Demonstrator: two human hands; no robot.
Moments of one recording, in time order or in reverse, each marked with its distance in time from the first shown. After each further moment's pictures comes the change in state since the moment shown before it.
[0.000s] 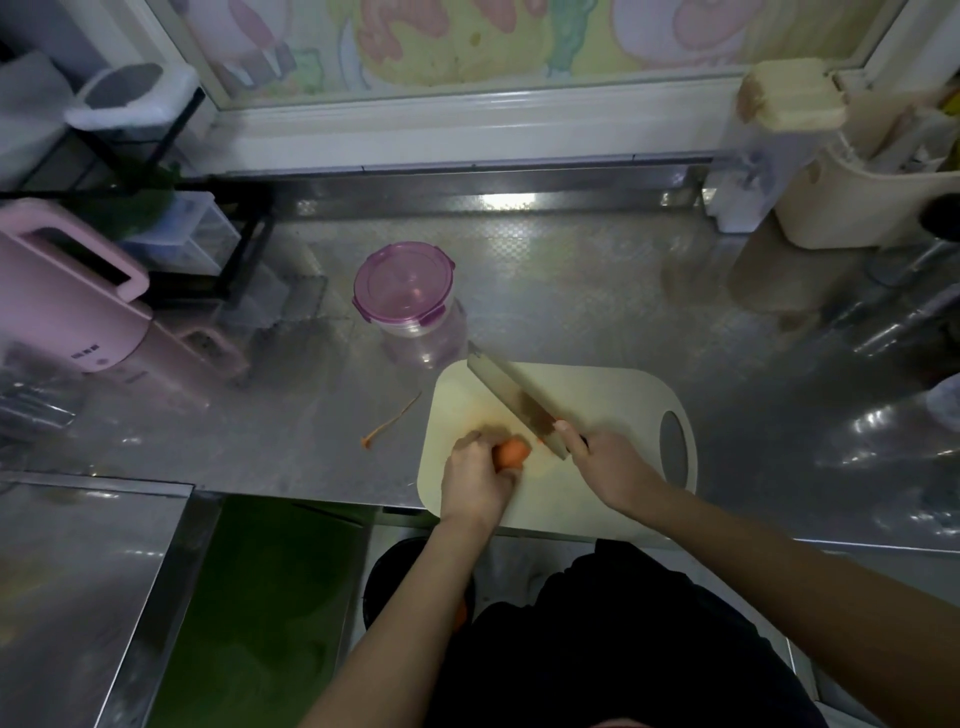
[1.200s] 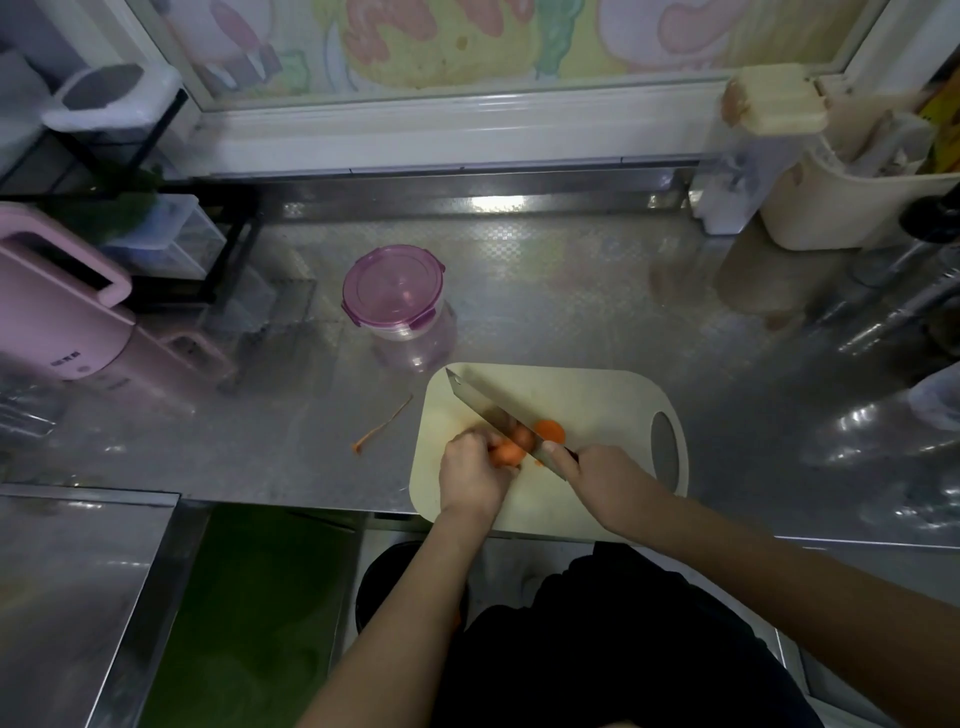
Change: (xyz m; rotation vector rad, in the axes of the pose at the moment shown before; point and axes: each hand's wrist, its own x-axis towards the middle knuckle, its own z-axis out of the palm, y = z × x) left_hand 0.011 0.007 0.003 -0.056 0.009 -0.108; right_hand -0.027 -0.015 -0.010 -0.164 -0.079 -0.043
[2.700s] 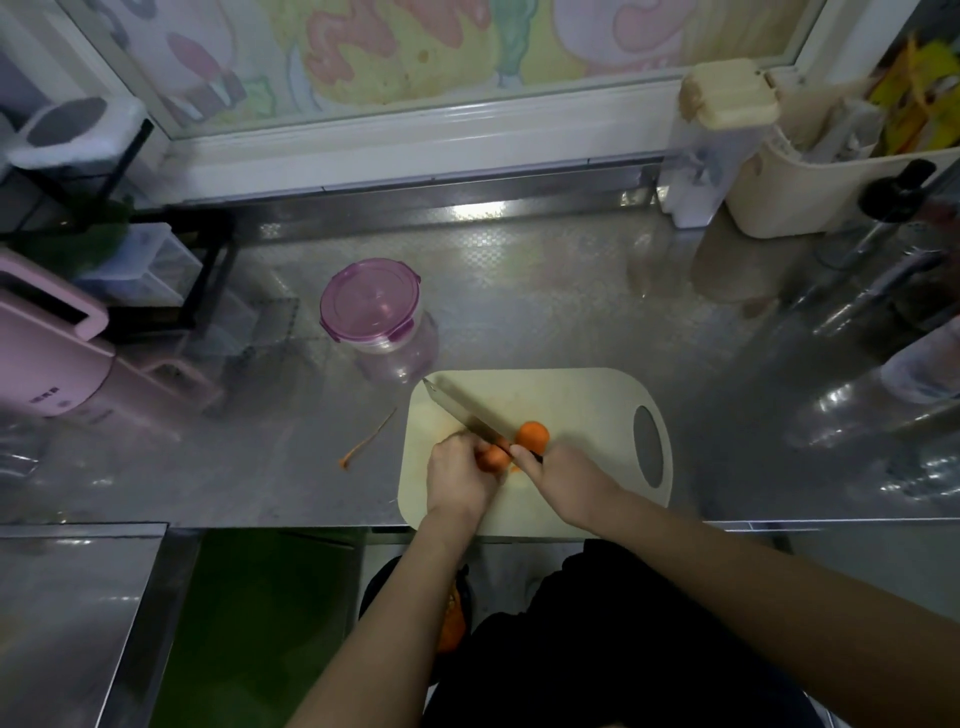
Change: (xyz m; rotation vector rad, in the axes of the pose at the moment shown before) left_hand 0.000 0.009 -0.006 0.080 -0.007 0.038; right_hand 0.019 -0.002 0.022 0.105 0.041 0.039
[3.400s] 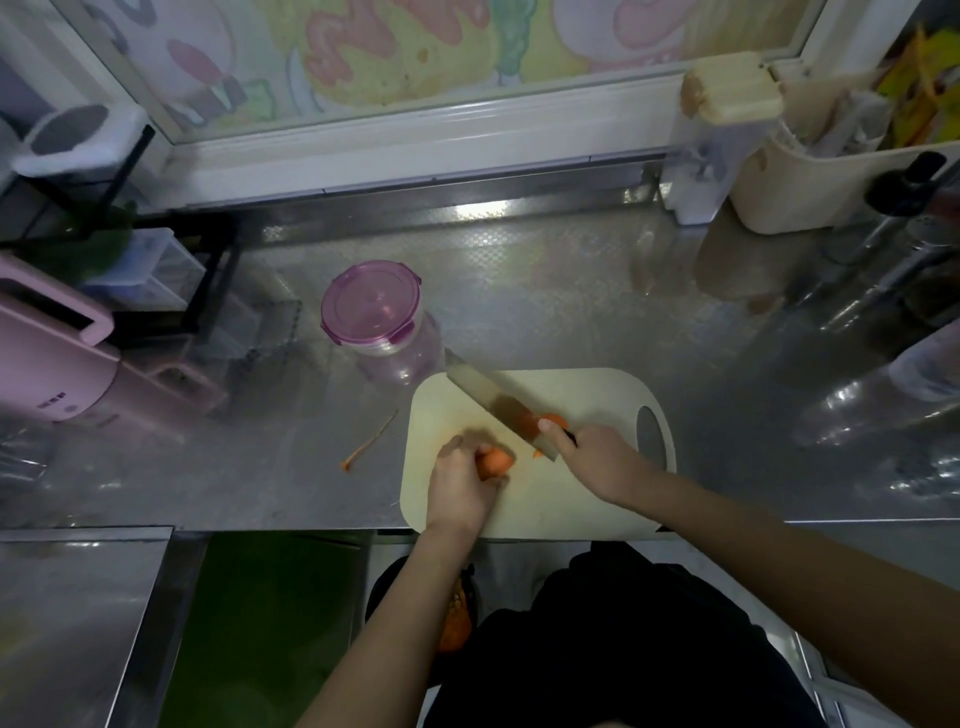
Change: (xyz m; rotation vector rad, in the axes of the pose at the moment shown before) left_hand -0.002 -0.011 0.008 -0.011 -0.017 0.066; right_hand 0.001 0.011 -0.036 0.078 0.039 -0.002
